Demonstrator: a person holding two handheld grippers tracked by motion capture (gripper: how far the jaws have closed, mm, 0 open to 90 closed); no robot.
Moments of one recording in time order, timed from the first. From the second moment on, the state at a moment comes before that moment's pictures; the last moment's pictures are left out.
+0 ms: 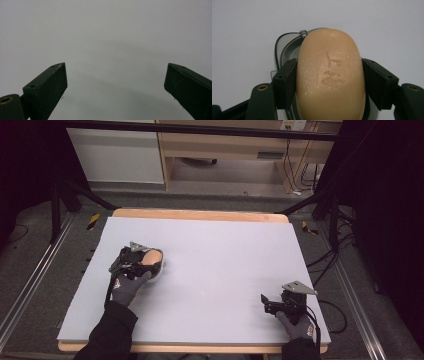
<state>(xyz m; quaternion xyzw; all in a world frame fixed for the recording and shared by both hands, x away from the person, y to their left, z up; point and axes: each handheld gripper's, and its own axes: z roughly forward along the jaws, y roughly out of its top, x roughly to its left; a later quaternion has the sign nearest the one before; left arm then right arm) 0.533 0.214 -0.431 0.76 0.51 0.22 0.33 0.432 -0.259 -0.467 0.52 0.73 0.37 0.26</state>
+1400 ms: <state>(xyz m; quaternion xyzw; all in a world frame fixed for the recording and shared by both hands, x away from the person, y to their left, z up) 0.523 0.217 -0.426 0.76 0.48 0.22 0.37 0.433 -0.258 -0.468 0.52 0.72 0.37 0.26</state>
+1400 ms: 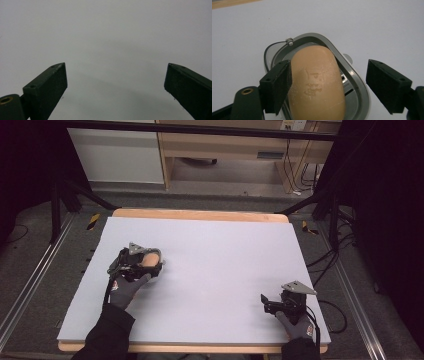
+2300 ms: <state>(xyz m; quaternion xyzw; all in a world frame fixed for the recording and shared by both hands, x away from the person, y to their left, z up) 0.451 0.266 -0.439 0.75 0.47 0.21 0.42 0.434 -0.266 -0.470 0.55 0.71 0.35 0.27</state>
